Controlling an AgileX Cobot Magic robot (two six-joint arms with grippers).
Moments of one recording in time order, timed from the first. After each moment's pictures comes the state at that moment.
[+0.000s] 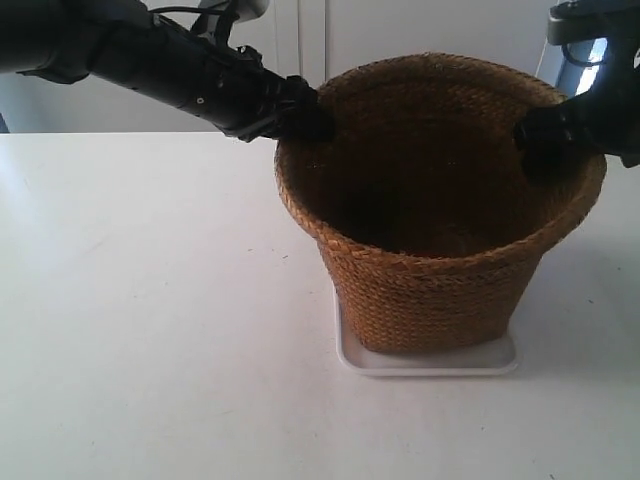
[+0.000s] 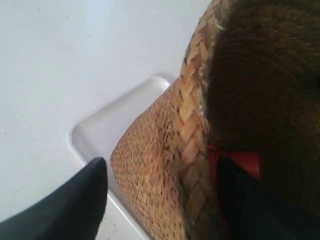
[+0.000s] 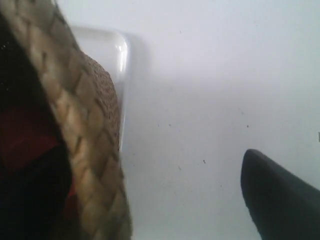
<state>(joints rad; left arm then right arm) -0.33 1.81 -1.52 -0.91 0.69 0.72 0.00 1.50 -1.25 -0.11 0.84 0.06</state>
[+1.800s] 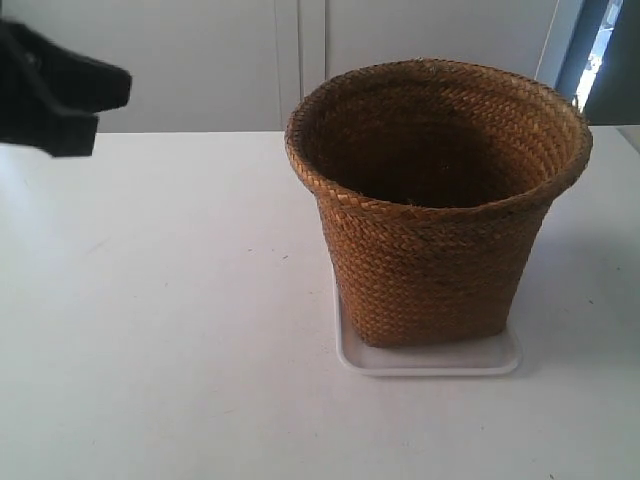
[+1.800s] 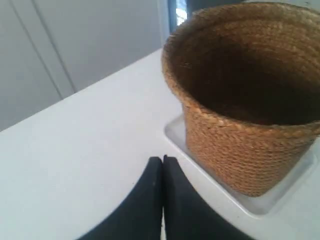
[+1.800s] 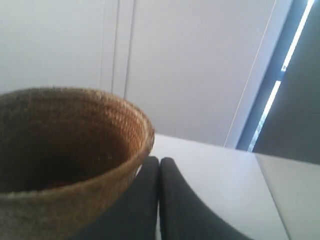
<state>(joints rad) -0.33 0.99 -0.93 -0.52 0.45 0.63 0.00 0.45 -0.58 -0.06 0.34 -0.07</state>
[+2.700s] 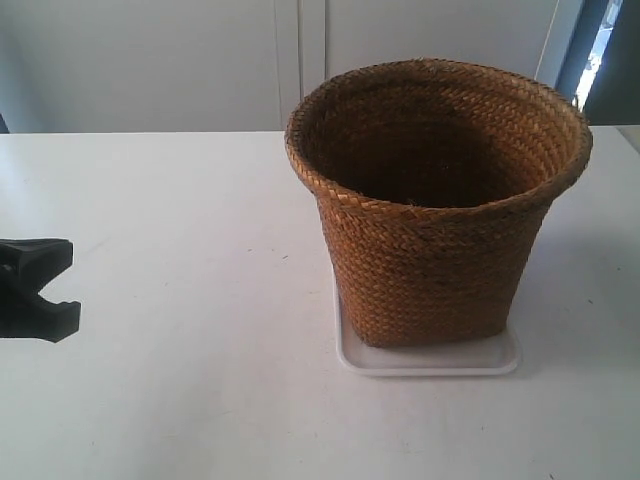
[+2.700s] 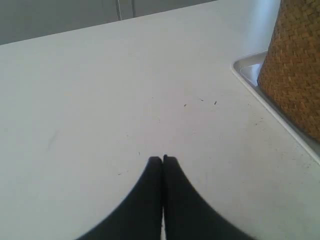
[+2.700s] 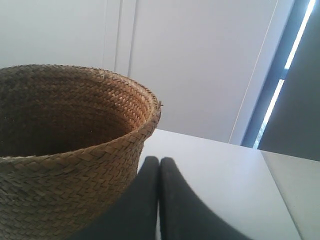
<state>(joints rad) -0.33 0.89 -0.36 -0.63 -0.06 0.60 0.00 0.38 -0.36 -0.06 0.14 -0.07</state>
